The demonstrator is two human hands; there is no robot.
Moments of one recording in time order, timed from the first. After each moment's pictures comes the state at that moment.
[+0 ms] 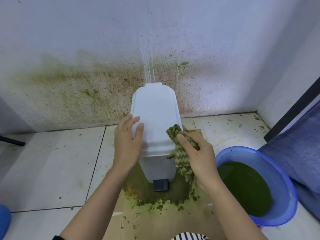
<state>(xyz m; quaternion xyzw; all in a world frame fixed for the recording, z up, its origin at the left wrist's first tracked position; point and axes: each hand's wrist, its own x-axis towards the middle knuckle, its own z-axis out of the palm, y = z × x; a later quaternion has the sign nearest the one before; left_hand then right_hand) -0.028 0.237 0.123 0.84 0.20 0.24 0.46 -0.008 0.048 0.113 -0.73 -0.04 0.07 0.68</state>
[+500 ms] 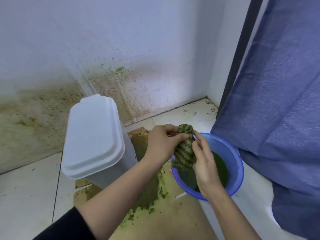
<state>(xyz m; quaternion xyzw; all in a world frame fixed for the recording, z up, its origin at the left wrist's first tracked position) 0.029 0.017 0.144 0.81 0.02 -0.03 0.58 -0.010 -0.098 0.080 -0.57 0.09 -0.01 0.82</state>
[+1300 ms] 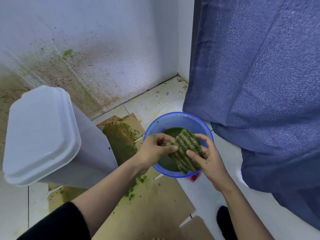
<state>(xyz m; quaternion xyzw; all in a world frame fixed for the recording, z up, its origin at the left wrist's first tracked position) 0.018 -0.043 0.052 0.76 0.00 -0.28 0.59 -0.058 -0.222 0.003 -0.63 0.12 0.02 0.77</state>
